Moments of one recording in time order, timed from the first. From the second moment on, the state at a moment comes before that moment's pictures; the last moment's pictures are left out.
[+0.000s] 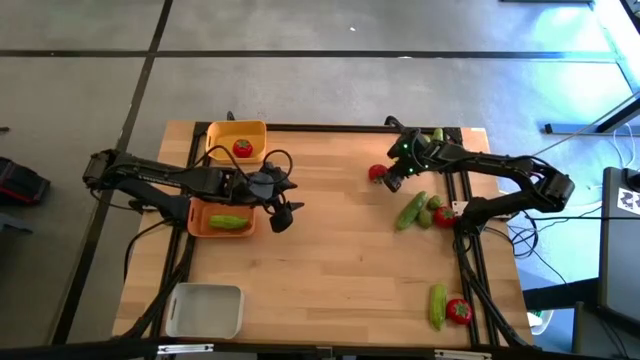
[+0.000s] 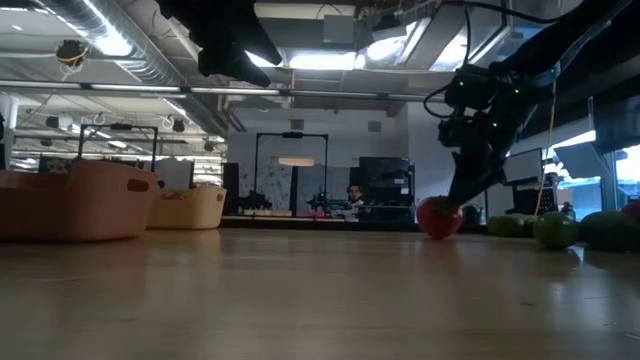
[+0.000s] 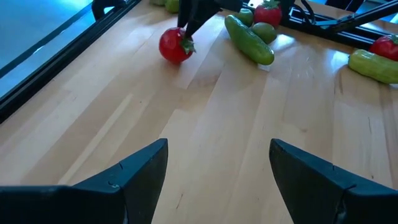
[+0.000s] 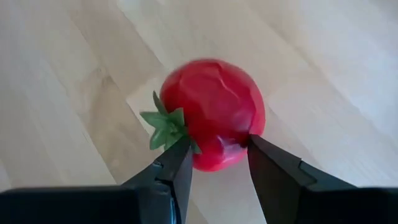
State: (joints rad) left arm -0.06 1.26 0.95 -0.35 -0.33 -0.35; right arm -0.65 1.30 0.66 -0.33 -0.19 0.07
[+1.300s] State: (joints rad) left arm -0.06 1.26 0.95 -0.36 -0.33 -0.35; right arm -0.59 1.31 0.66 -0.01 -0.17 -0.09
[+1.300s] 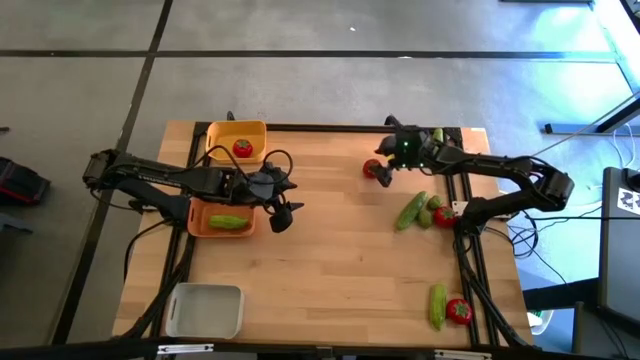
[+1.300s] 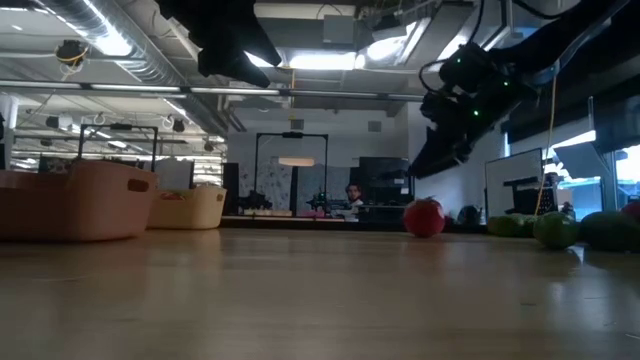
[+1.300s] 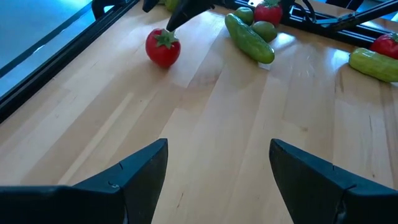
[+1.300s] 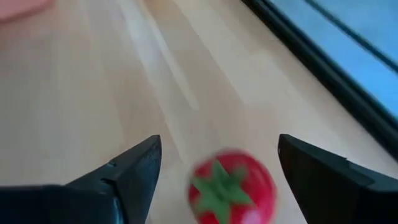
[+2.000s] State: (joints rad) left arm -0.06 1.26 0.95 -0.36 -0.33 -0.35; right arm -0.54 1.31 0.46 0.28 0.00 -0.14
